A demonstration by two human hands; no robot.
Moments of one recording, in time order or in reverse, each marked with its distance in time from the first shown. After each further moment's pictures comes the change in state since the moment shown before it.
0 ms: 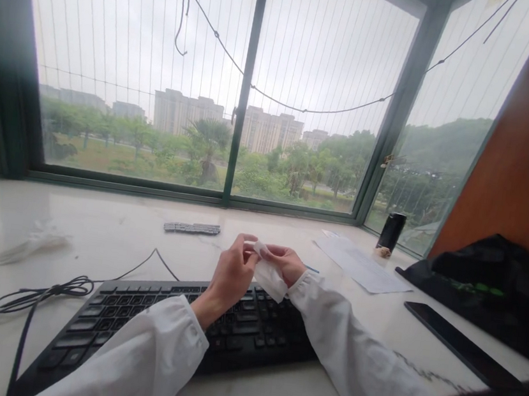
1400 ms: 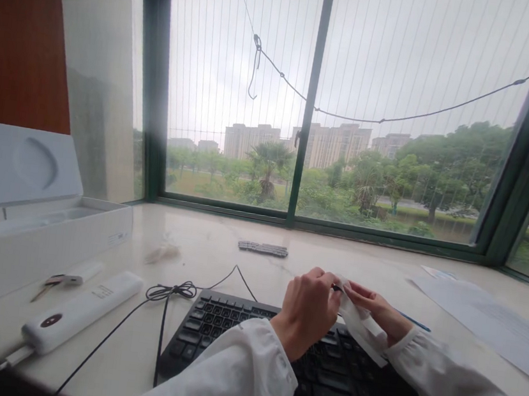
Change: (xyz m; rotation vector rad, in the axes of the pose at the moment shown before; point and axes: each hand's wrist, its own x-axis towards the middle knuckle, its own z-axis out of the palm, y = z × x) left_hand -0.005 0.008 -0.016 0.655 -0.087 0.220; right_hand 0.012 0.014 -0.023 -0.095 0.013 0.120
